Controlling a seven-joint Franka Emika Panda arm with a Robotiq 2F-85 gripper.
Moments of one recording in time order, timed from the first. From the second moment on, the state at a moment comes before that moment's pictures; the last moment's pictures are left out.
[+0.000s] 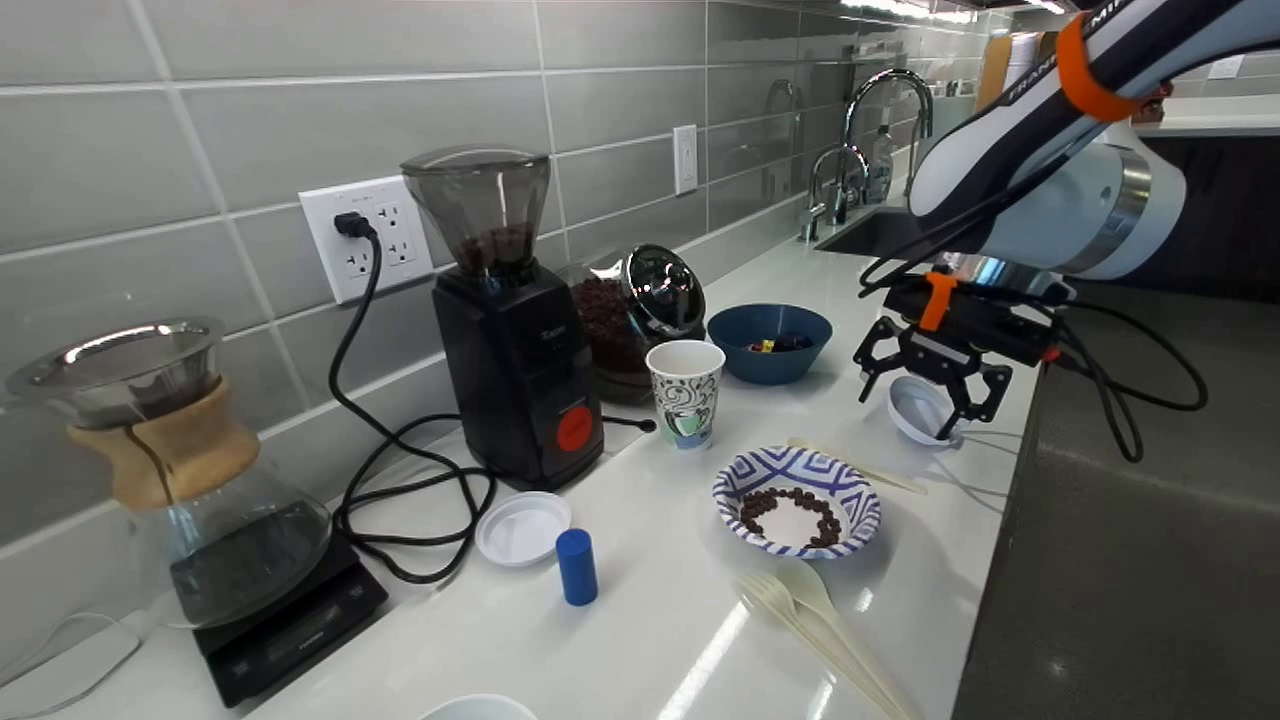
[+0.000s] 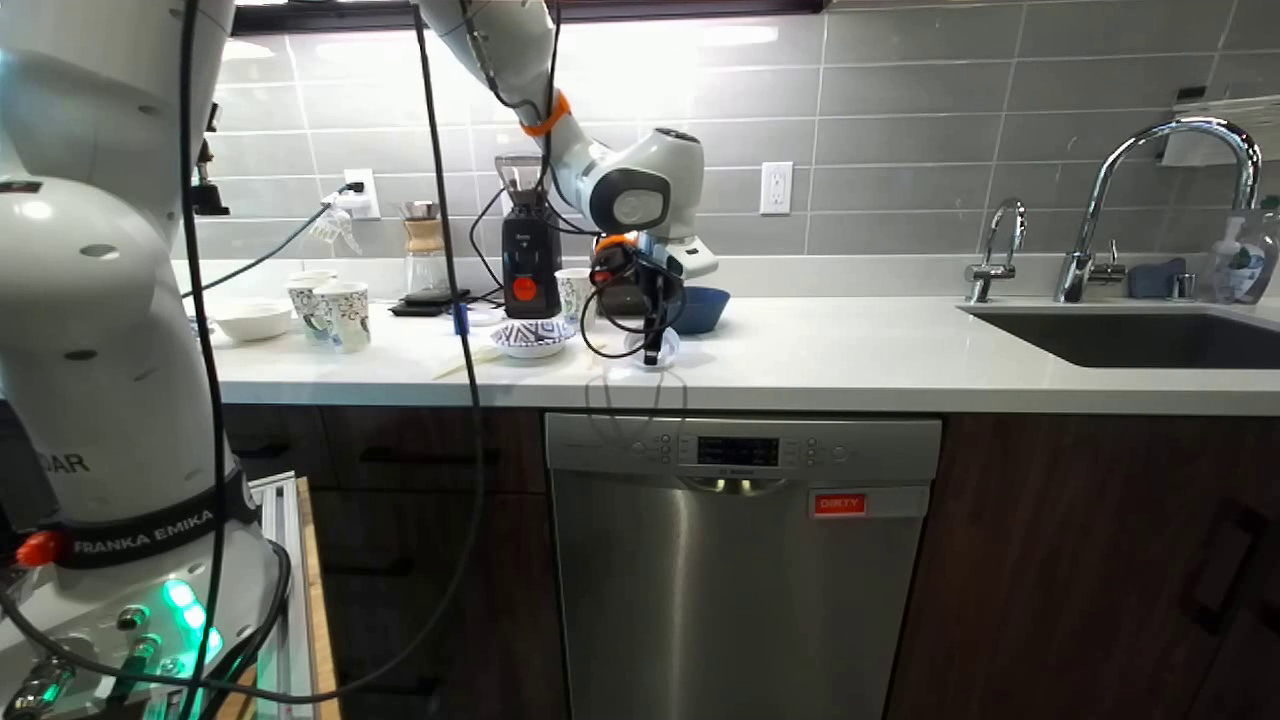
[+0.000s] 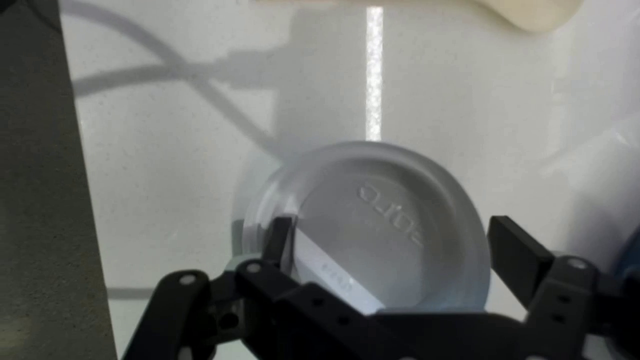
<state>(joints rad) 0.12 0.41 0.04 -1.98 0.34 2.47 0.56</state>
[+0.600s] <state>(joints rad) 0.12 0.41 0.03 -1.98 0.34 2.47 0.56</state>
